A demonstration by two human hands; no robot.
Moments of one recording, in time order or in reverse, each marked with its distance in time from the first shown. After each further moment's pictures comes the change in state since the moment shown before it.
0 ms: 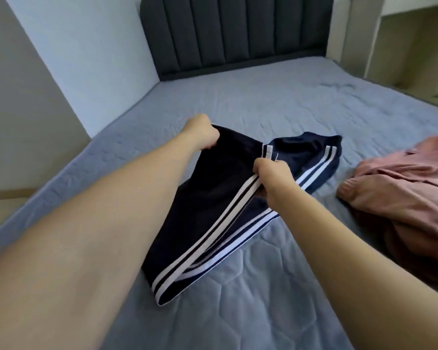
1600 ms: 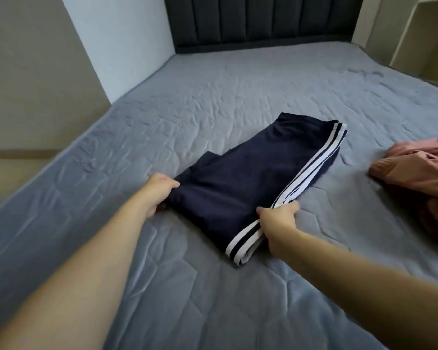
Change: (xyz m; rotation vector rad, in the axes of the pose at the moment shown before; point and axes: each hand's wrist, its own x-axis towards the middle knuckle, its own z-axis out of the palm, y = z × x) left_hand -0.122 -0.242 -0.004 -0.465 -0.020 -0.421; right_hand -0.084 0.124 0.040 -0.173 0.170 0.173
